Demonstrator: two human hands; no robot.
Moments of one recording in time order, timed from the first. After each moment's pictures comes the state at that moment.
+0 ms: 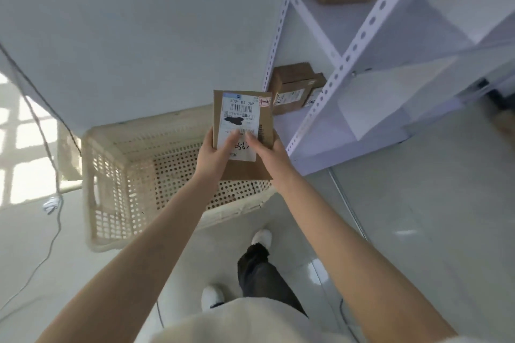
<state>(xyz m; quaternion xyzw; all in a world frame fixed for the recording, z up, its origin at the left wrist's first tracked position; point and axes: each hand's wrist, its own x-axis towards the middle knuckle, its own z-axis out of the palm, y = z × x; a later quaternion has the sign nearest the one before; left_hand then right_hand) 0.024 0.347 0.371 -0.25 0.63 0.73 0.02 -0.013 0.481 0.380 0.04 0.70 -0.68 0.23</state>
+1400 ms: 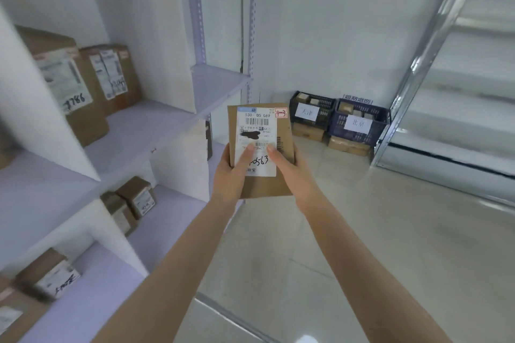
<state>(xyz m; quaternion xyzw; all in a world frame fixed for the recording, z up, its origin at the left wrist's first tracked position) -0.208 1.079 0.531 0.16 0.63 0.74 0.17 -0.141 1.195 0.543 0.18 0.67 -0.69 -0.22</state>
